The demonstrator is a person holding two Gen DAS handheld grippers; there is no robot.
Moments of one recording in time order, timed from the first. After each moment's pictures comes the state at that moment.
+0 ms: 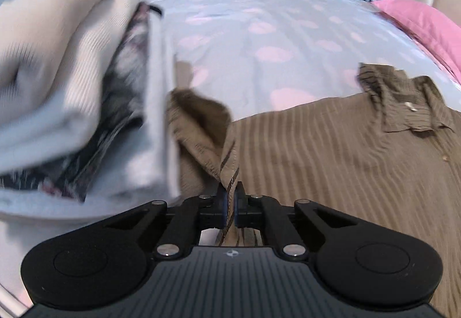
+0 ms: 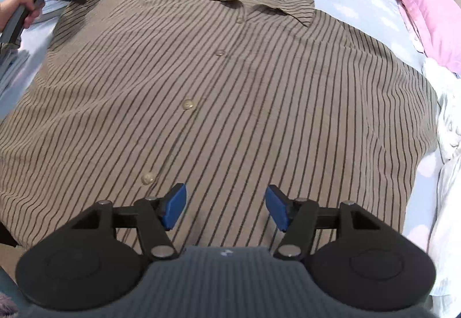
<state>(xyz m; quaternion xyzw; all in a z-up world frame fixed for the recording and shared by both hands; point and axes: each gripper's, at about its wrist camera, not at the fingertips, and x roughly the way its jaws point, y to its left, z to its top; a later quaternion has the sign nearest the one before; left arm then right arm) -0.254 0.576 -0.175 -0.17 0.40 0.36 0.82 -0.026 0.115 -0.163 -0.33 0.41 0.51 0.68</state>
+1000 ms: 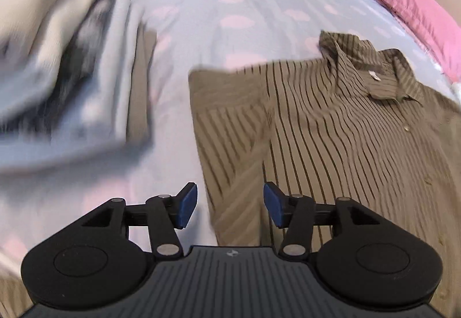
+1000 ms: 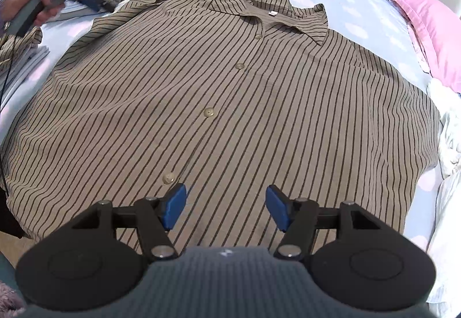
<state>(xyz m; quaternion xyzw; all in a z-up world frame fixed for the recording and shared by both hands) -0.238 0.509 -0.155 -0.23 0.45 0.32 0.80 -0.052 0.104 -0.146 -0.33 0.38 0.54 0.68</state>
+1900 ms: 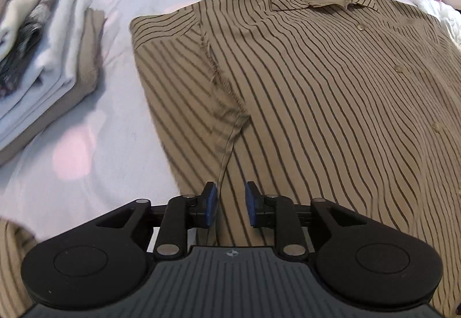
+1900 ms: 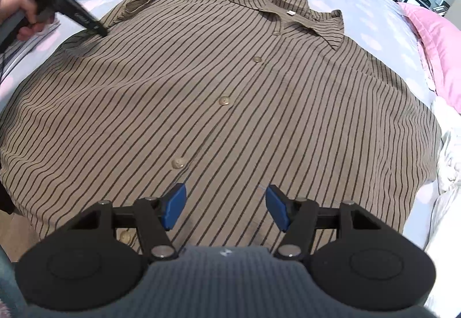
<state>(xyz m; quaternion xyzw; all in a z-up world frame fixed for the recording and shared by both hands) -0.242 0.421 -0.181 -0.14 0.51 0.26 0.80 -0.072 0.103 -0.159 -0.37 0.35 0.55 0.66</state>
